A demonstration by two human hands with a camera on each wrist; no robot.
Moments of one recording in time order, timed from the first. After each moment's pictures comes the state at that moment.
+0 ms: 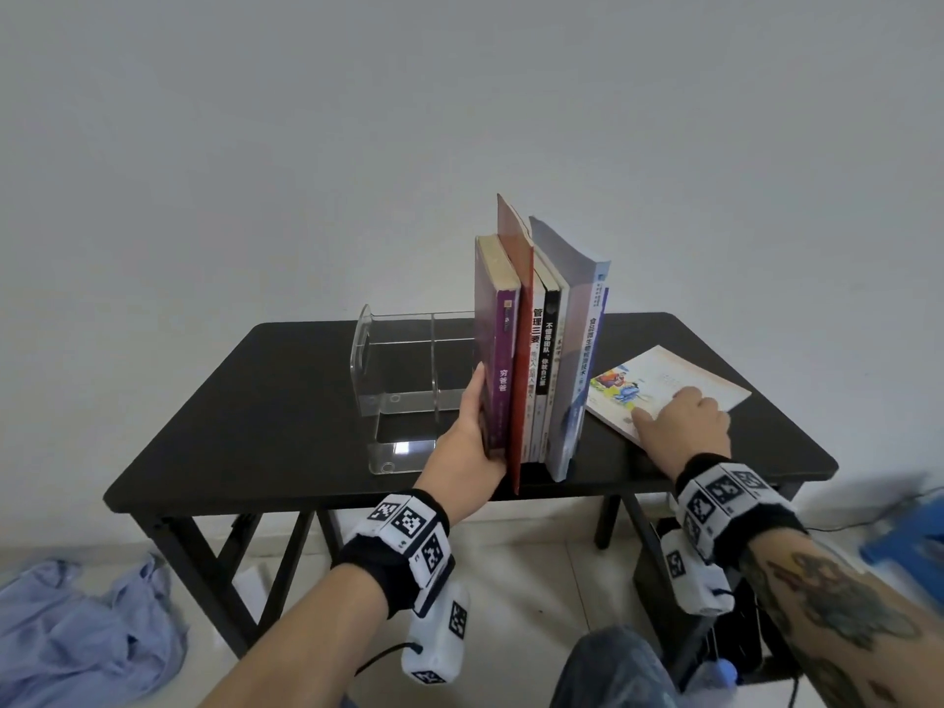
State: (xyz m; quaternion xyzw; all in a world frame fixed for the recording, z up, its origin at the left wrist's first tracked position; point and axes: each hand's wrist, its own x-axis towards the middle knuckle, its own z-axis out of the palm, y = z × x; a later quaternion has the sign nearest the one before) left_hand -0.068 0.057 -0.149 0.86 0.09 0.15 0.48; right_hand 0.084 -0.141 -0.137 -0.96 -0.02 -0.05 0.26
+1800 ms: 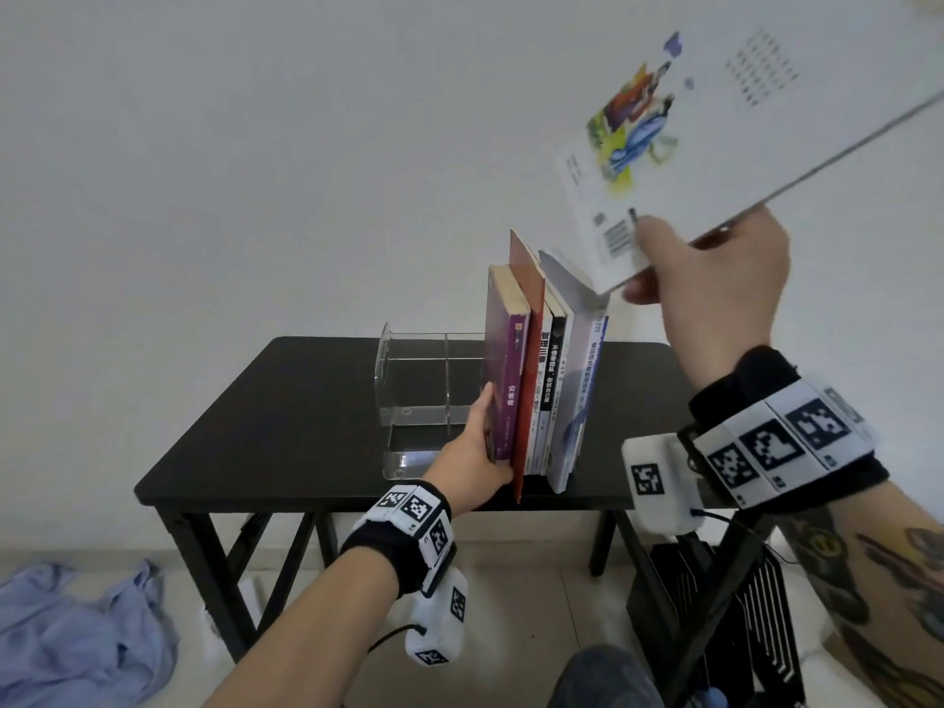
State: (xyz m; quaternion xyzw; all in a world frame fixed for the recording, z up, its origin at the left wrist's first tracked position) left_hand -0.077 0.059 -0.134 0.87 0.12 0.09 0.47; right_hand -0.031 -0.120 0.053 -0.66 -0.25 -0.28 0.65
